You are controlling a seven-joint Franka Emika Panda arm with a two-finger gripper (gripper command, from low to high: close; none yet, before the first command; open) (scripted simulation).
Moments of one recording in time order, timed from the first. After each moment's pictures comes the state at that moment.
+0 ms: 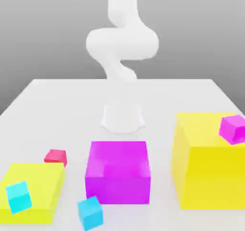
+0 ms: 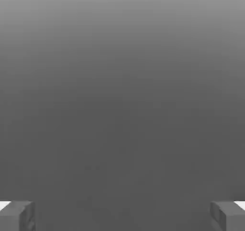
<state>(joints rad) -0.03 -0.74 0.00 -2.35 -0.05 2.34 0.79</state>
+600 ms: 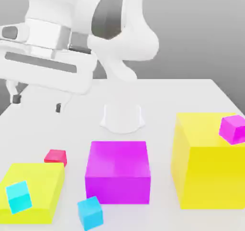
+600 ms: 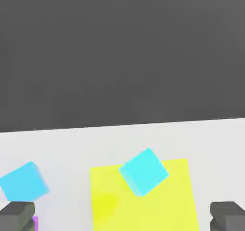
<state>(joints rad) -0.27 -0.31 -0.19 -2.69 -0.26 2.65 0.64</state>
